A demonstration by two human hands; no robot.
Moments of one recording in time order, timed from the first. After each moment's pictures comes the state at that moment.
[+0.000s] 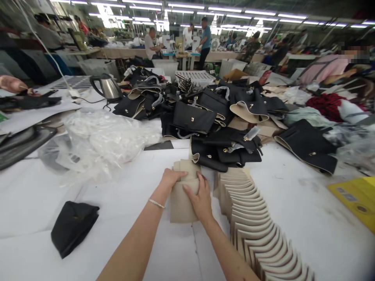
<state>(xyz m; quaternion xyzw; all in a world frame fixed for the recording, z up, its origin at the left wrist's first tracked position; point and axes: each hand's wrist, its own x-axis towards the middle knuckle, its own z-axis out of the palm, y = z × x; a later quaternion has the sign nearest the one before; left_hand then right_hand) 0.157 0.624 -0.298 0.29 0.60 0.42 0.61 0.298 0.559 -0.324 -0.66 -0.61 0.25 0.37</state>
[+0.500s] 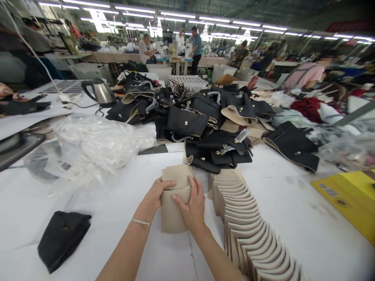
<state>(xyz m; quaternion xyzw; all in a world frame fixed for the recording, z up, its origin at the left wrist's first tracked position) 0.149 0.586 -0.264 0.25 0.52 0.44 0.69 0.288 0.538 -0.299 -0.65 -0.64 0.18 0.37</state>
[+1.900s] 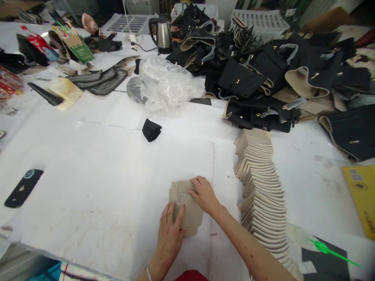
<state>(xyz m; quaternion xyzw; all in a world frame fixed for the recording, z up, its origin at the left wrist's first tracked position) 0.180 0.098 -0.247 0.61 0.77 0.10 0.17 0.284 0.293 -0.232 -0.40 -0.86 0.32 -0.02</state>
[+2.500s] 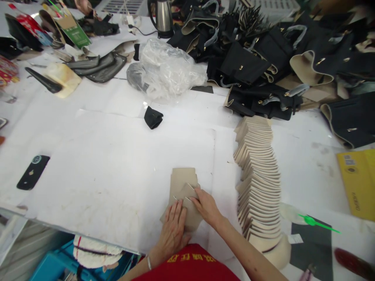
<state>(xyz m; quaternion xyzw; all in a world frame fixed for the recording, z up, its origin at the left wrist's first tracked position) 0.190 0.037 -0.247 0.71 0.68 0.06 0.19 0.318 0.194 -0.238 -0.43 -0.80 0.41 -0.05</state>
